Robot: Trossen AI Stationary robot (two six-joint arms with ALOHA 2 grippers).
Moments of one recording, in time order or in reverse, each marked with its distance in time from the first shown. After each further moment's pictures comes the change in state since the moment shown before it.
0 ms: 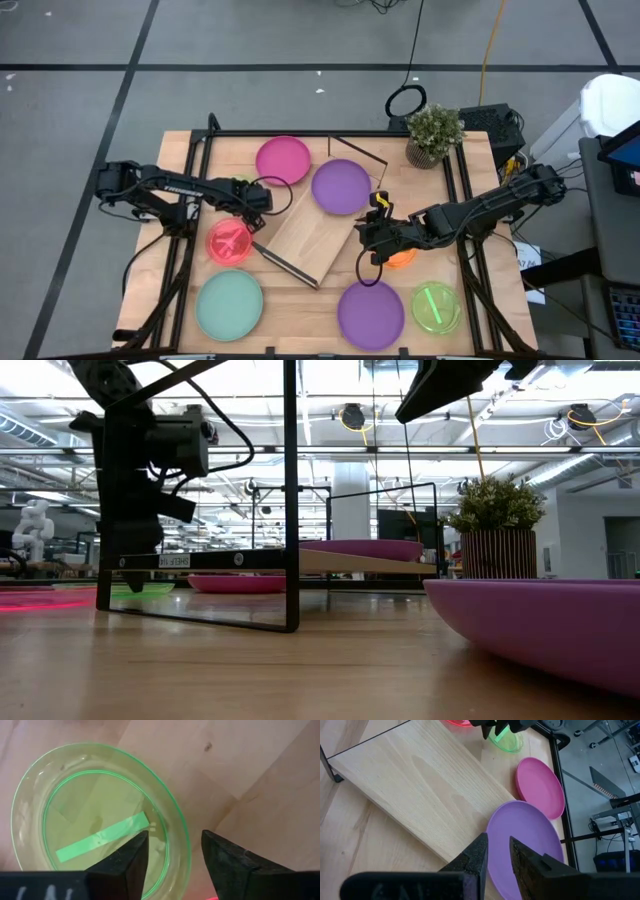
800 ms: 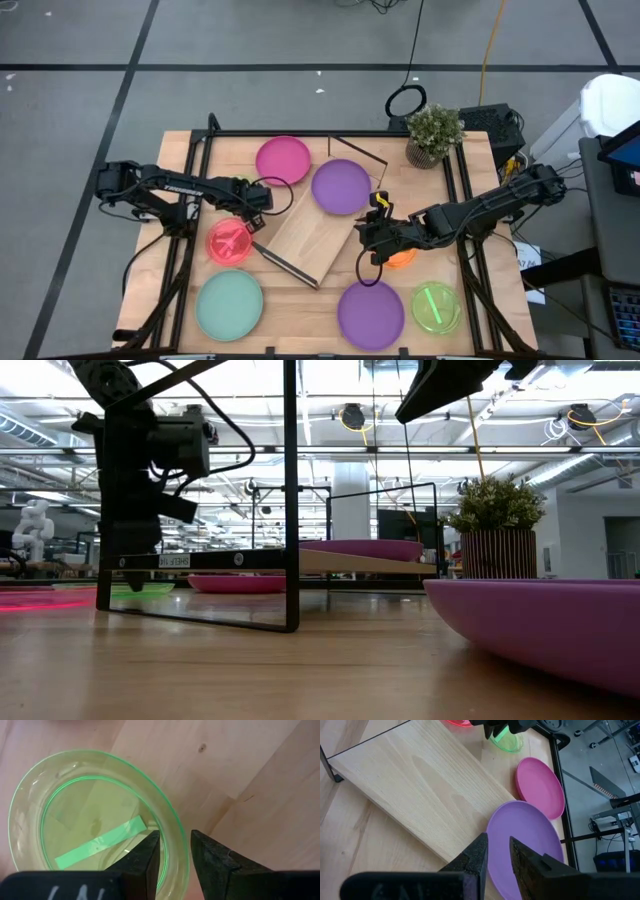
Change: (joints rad) left arm 0.011 0.000 0.000 0.014 0.018 0.063; right arm 0.000 0.000 0.000 0.000 0.000 0.000
